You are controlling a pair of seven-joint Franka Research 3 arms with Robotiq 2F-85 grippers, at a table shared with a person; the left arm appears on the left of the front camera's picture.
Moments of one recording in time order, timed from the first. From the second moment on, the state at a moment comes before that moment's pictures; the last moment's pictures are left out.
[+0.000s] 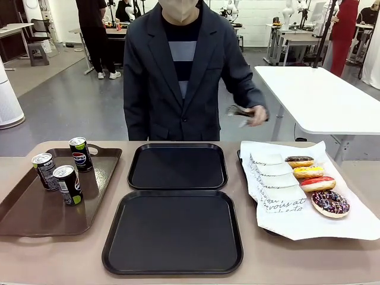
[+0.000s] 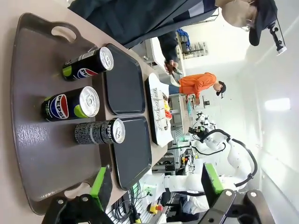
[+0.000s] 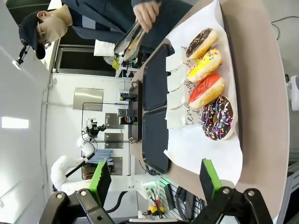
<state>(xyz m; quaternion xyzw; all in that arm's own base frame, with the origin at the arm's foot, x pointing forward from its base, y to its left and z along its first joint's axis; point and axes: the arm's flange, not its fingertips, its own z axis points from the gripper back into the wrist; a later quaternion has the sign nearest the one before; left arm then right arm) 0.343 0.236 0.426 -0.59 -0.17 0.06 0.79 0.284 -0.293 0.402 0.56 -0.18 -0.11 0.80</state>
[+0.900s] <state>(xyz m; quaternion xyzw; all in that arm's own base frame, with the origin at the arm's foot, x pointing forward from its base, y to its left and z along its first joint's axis) 0.344 0.235 0.426 -0.59 -0.17 0.06 0.79 0.282 -0.294 0.403 0.56 -0.18 -0.11 0.80</state>
